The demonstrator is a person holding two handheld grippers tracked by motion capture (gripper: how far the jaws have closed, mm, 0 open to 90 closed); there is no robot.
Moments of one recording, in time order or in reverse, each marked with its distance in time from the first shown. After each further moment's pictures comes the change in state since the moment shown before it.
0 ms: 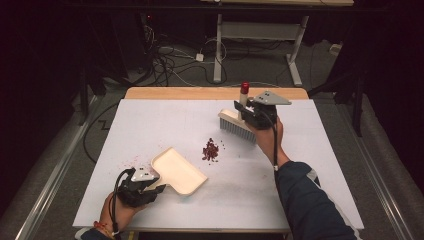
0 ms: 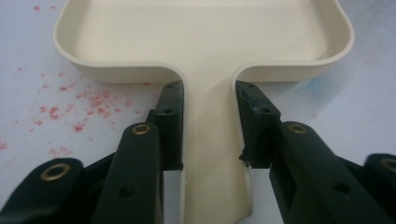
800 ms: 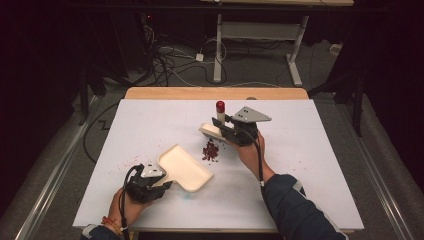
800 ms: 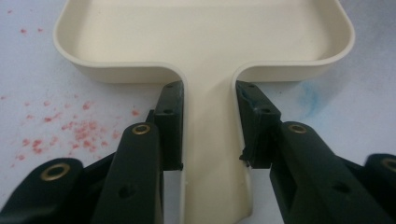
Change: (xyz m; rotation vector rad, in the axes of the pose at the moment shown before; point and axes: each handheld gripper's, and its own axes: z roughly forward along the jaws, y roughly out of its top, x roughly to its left) left arm -0.008 0.018 0.014 0.001 0.011 0.005; right arm 0.061 -0.016 0.003 -0.018 0.160 -0.023
